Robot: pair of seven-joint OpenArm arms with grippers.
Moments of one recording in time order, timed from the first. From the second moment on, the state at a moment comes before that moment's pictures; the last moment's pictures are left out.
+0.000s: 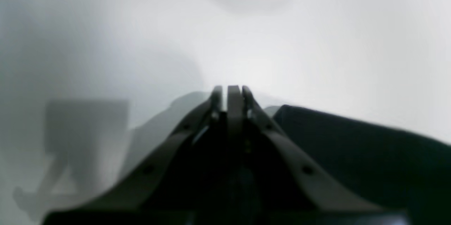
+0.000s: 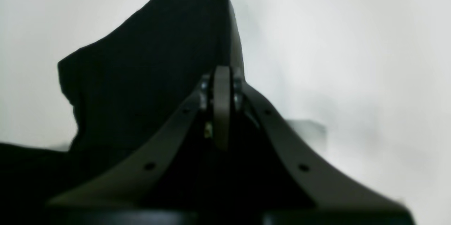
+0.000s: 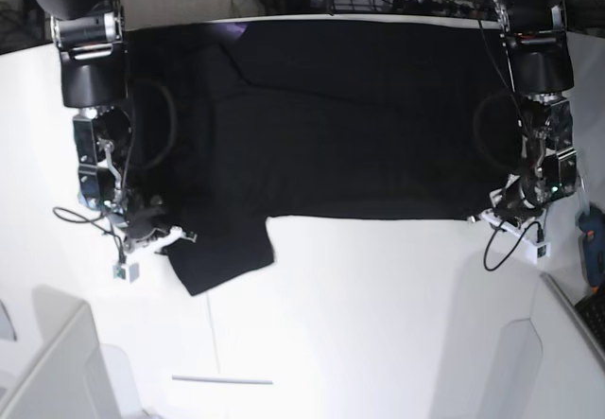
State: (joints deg) left arm -11.3 -25.2 -11.4 70.0 -32.3 -5.2 49.4; right arm 16.6 15.6 -4.8 64.8 32.1 -0.1 -35.3
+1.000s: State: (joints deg) left arm 8.2 -30.9 -21.9 91.9 -56.2 -5.7 55.8; right arm -5.1 15.4 11.8 99.0 32.2 -0.3 -47.1
